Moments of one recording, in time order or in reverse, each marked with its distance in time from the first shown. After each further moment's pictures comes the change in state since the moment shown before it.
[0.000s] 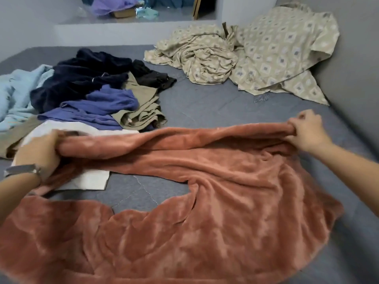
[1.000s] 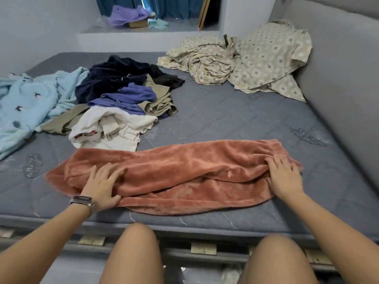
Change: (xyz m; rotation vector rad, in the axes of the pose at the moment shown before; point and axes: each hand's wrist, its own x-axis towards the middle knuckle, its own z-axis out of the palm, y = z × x) left_hand -0.221 0.073 -0.007 0.000 -0.123 0.290; right_hand -0.240 -0.035 -0.014 -0.224 -0.243 -0.035
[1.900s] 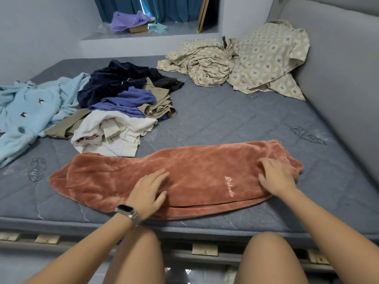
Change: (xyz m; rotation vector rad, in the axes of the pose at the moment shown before) left_hand 0.004 0.137 -0.023 -0.337 0.169 0.167; right_hand 0.006 -0.008 0.004 0.294 0.067 -0.055
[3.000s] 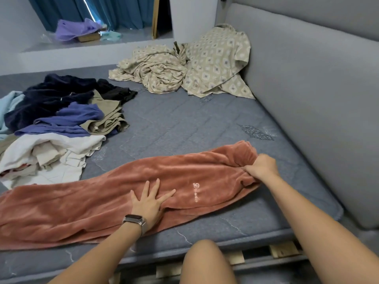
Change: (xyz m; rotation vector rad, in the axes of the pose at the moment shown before) left_hand 0.091 0.115 0.075 0.294 -0.422 -0.072; right_hand 0.020 0.093 -0.045 0.346 -0.072 0.672
